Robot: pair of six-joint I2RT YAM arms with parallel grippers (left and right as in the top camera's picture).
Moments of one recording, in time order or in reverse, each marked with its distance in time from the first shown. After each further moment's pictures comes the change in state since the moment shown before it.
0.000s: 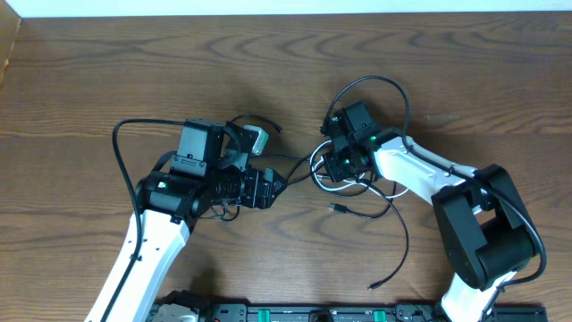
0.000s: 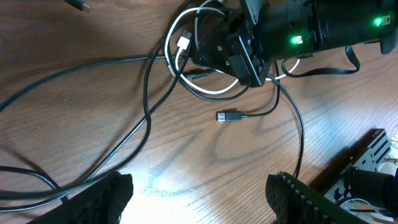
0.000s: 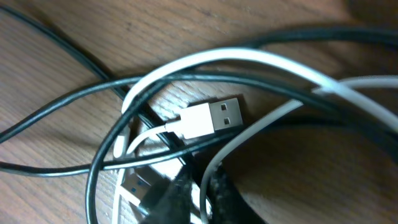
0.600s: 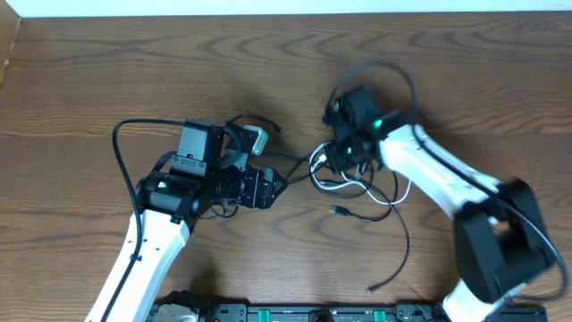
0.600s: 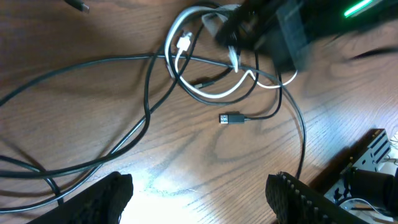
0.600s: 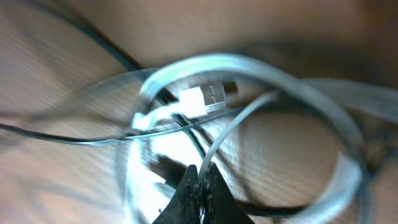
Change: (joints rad) left arm 0.000 0.000 0.000 -0.001 0.000 0.000; right arm -0.002 -0.097 0.167 -0.257 0.020 0.004
